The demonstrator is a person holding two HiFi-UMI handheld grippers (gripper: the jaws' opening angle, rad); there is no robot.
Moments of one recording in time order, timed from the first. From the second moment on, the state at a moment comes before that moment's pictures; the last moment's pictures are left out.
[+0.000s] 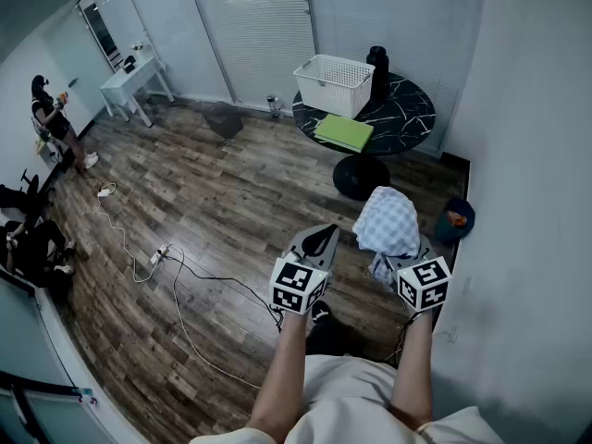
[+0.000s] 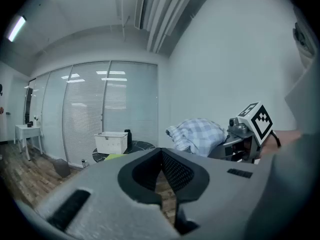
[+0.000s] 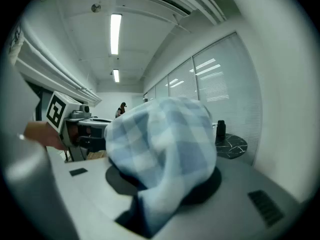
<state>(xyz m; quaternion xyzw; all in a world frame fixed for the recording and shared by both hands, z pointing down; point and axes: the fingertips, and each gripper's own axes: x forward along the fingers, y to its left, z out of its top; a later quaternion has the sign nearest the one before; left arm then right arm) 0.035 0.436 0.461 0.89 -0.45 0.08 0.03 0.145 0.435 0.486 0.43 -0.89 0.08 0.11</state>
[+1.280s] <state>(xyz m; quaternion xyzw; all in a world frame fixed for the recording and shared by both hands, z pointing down) 0.011 0.410 0.479 0.89 -0.45 0.08 0.06 0.163 0.418 0.485 0.44 -0.89 0.09 0.10</state>
